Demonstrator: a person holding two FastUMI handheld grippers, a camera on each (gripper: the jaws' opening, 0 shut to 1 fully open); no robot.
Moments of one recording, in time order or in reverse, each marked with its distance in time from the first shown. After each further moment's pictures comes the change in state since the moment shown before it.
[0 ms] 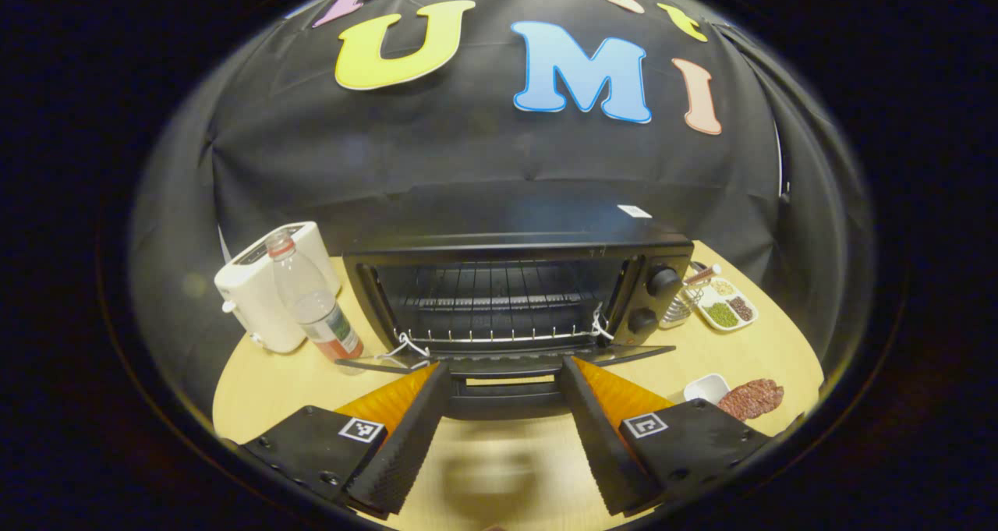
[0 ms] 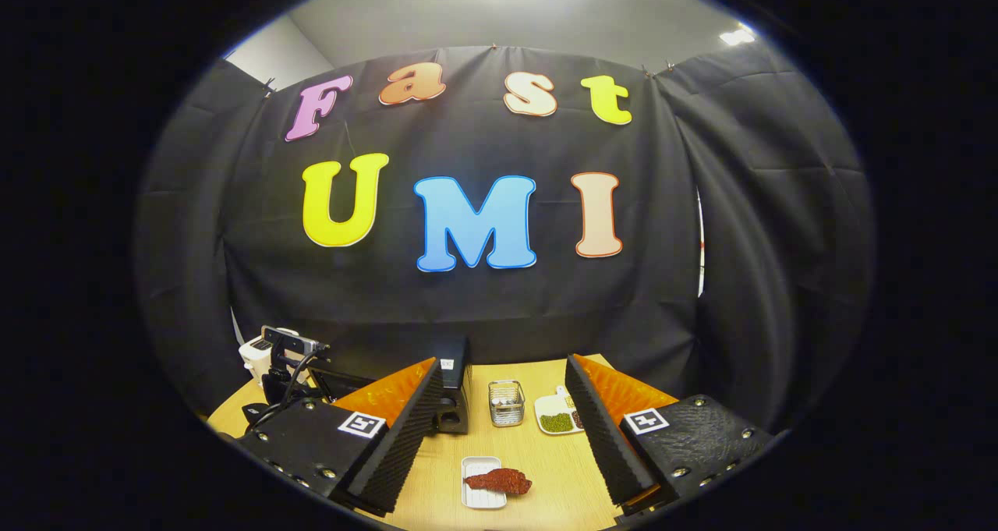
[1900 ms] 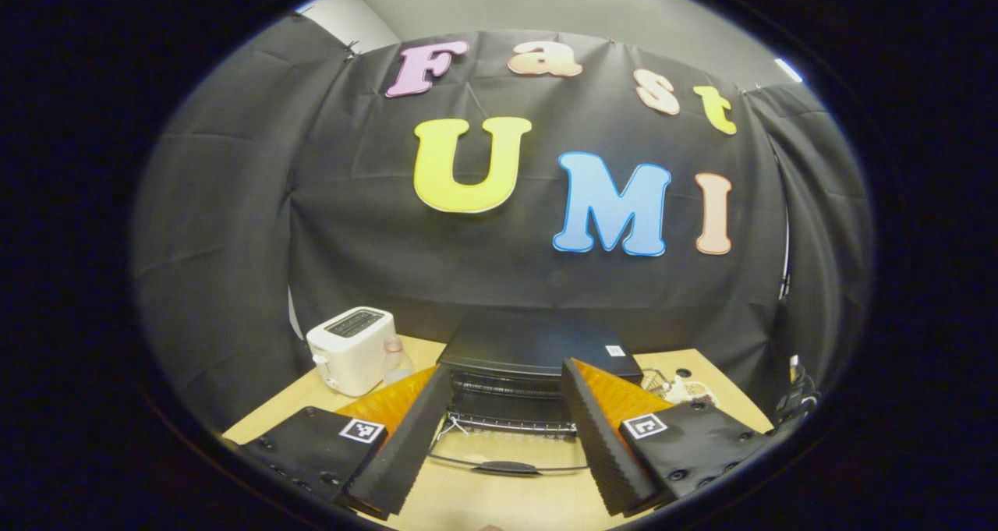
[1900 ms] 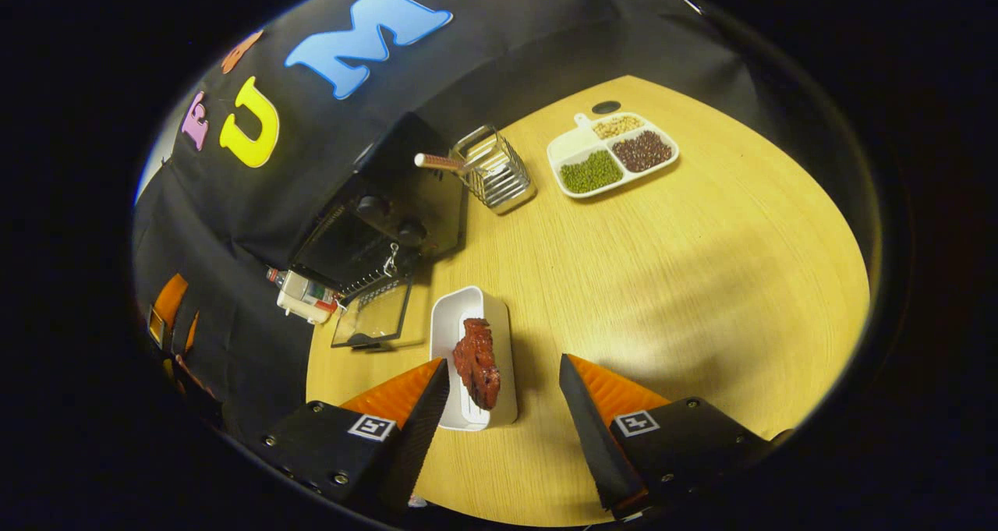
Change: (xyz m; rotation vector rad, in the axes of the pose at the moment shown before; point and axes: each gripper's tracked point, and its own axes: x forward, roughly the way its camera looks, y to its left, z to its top) left arm -0.190 0.020 0.139 -0.126 -0.380 0.147; right arm 0.059 -0.039 -0.322 0.509 0.821 0.323
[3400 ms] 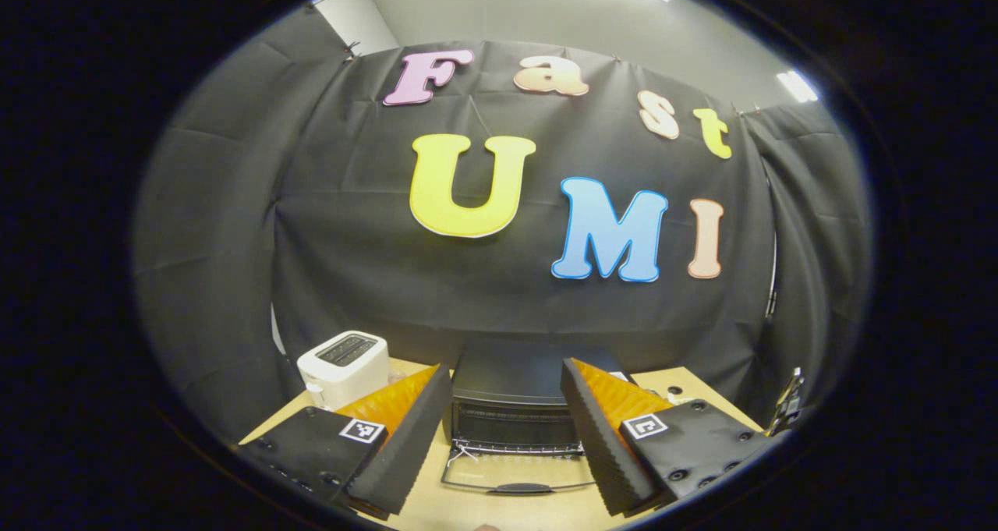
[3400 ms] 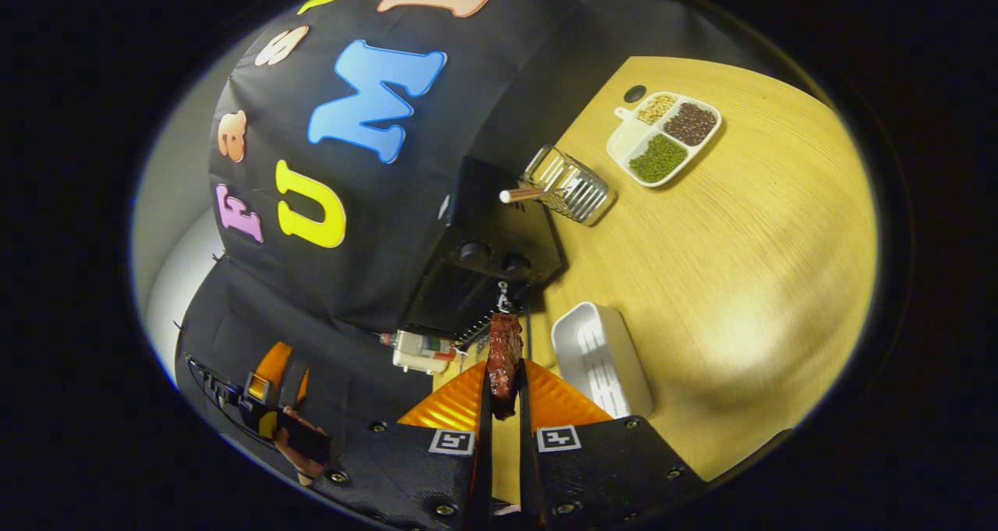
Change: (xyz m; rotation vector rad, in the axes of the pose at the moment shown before) left arm 0.028 0.042 0.040 -0.036 -0.058 -0.116; right arm -0.036 0.116 0.038 0.282 -0.148 0.385
